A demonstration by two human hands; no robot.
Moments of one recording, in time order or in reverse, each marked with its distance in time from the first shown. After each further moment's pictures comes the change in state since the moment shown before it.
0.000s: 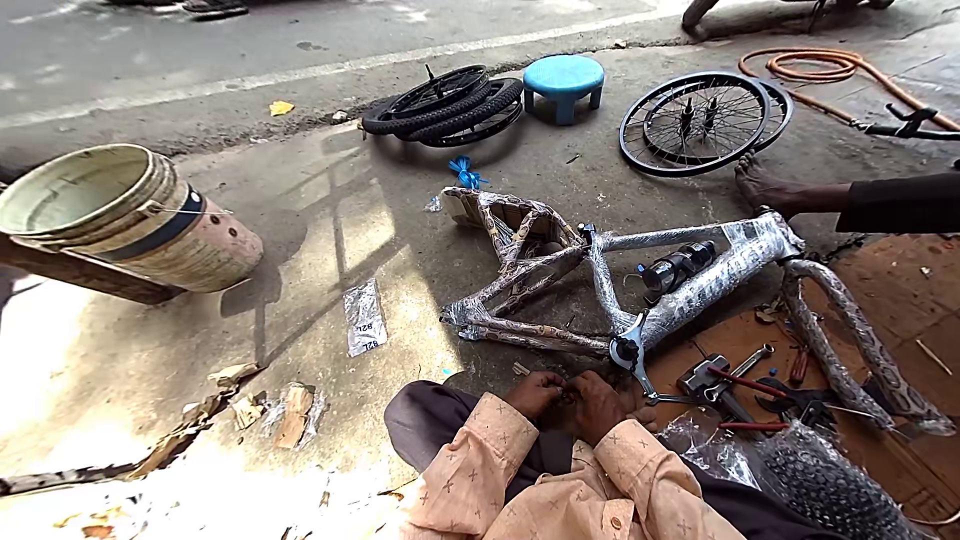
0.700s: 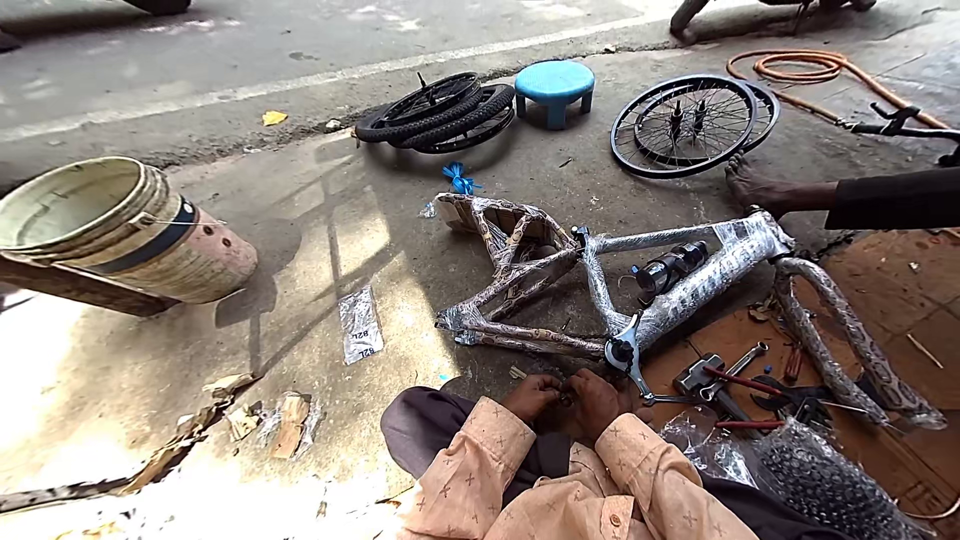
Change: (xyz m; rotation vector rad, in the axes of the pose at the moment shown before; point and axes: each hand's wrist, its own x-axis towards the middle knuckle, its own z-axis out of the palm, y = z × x) left_hand 0.002 -0.001 -0.002 -0.029 -0.029 0.000; right_hand 0.008 -0.002 -0.019 -0.085 -0.155 -0.028
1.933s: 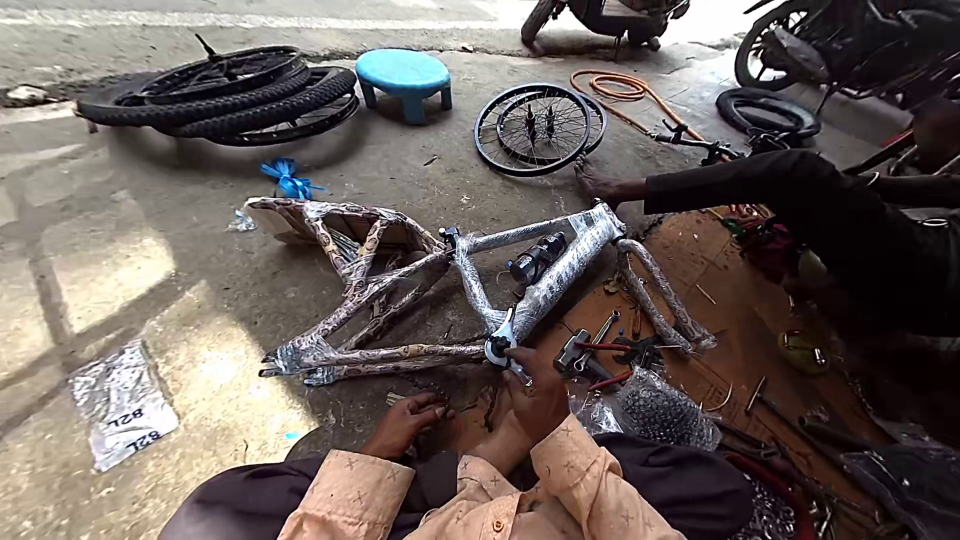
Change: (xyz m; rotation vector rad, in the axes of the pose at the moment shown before) left_hand -0.001 -0.008 -0.008 -0.074 0.042 0.034; right_hand -0.062 0.046 -0.013 0.349 0.944 -0.007
